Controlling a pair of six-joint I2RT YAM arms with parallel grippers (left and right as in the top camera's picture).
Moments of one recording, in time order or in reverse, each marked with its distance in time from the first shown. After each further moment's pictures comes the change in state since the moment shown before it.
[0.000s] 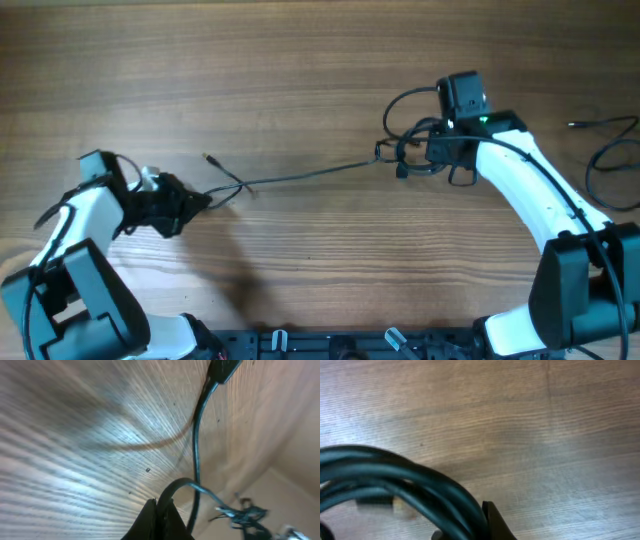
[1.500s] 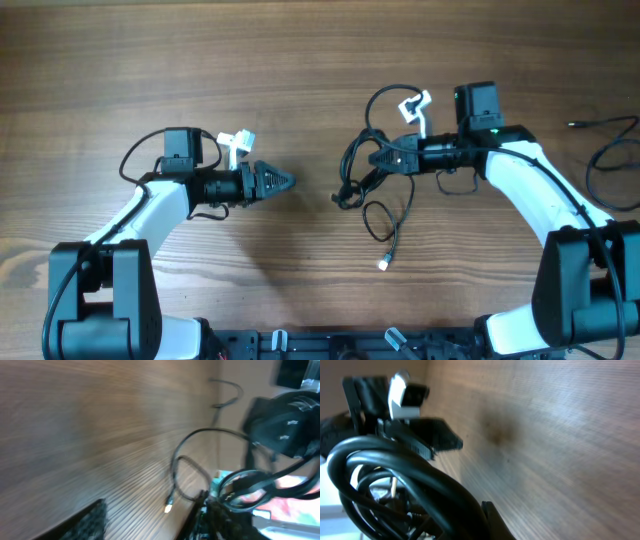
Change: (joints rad) left arm -0.452 0.002 -0.058 0.386 0.371 0.324; right arm -0.060 0.000 -0.101 0.166 -1.255 -0.291
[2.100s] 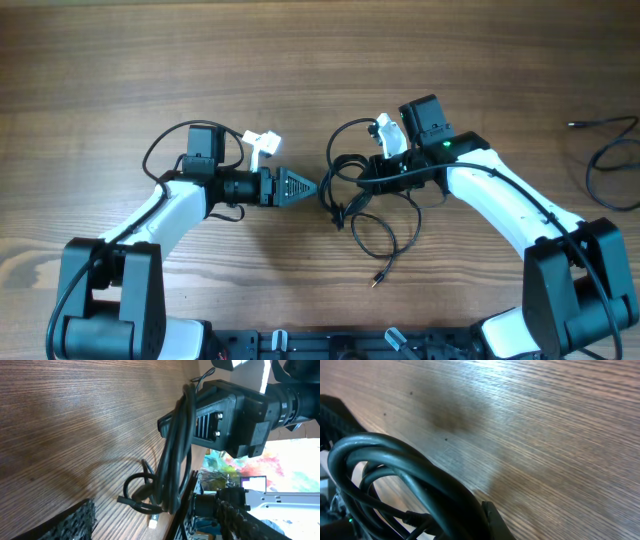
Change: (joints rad) left arm -0.121 0.000 0.000 0.056 0.066 0.029; right arm 0.224 0.000 0.000 -0.040 0.492 0.120
